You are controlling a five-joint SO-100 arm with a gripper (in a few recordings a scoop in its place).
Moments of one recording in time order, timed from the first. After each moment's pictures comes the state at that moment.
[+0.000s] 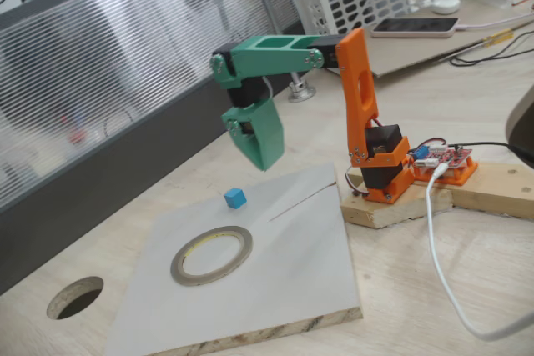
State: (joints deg) arm 26.1 92.8 88.8 97.3 100.3
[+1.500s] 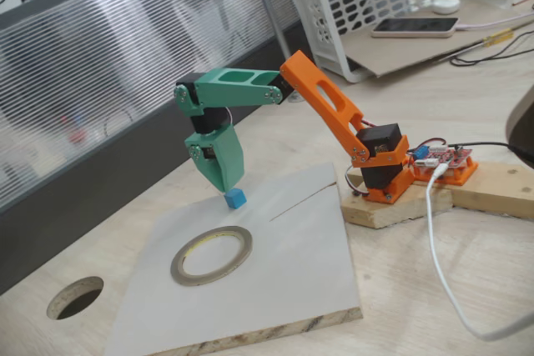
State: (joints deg) arm 22.7 58.8 50.4 97.6 100.3
